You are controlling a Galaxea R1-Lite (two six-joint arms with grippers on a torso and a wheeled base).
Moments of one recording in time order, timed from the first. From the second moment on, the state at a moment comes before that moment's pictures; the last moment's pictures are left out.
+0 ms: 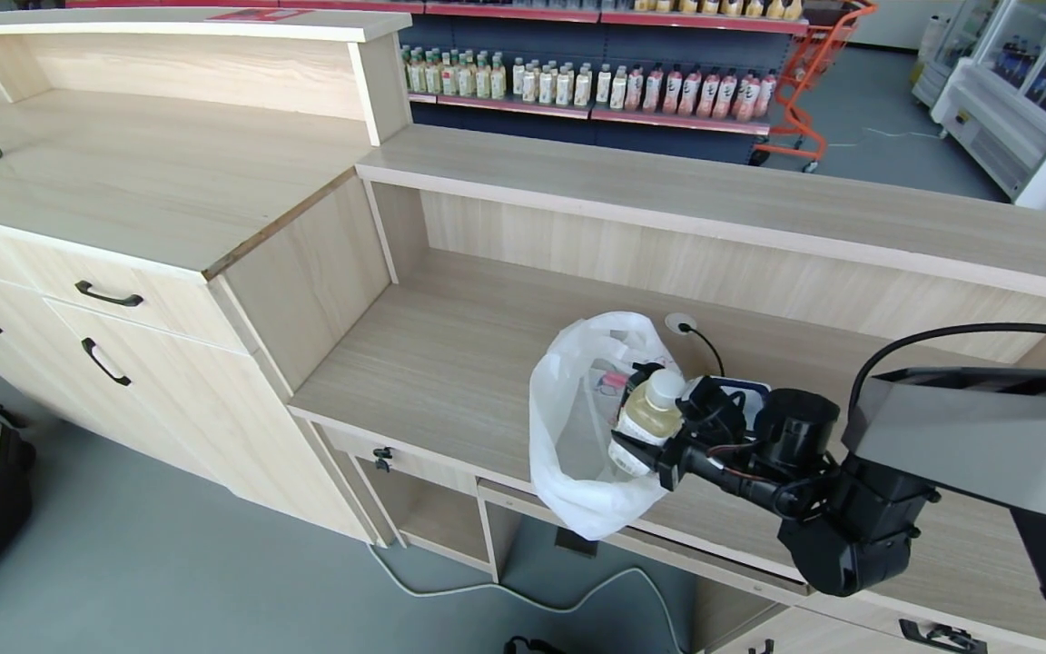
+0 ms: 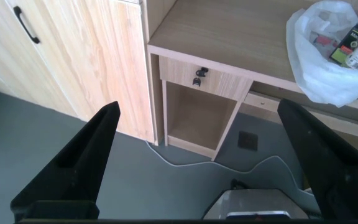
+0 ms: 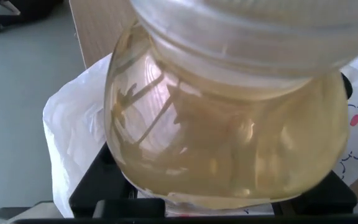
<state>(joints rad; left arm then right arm) -0.01 0.00 0.00 0.00 -0.03 -0.03 0.31 2.39 -0.78 -1.57 0.50 -0.34</state>
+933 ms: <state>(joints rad) -0.01 0.00 0.00 0.00 -0.03 -0.03 0.31 2.47 -0.80 -1.58 0.50 -0.35</state>
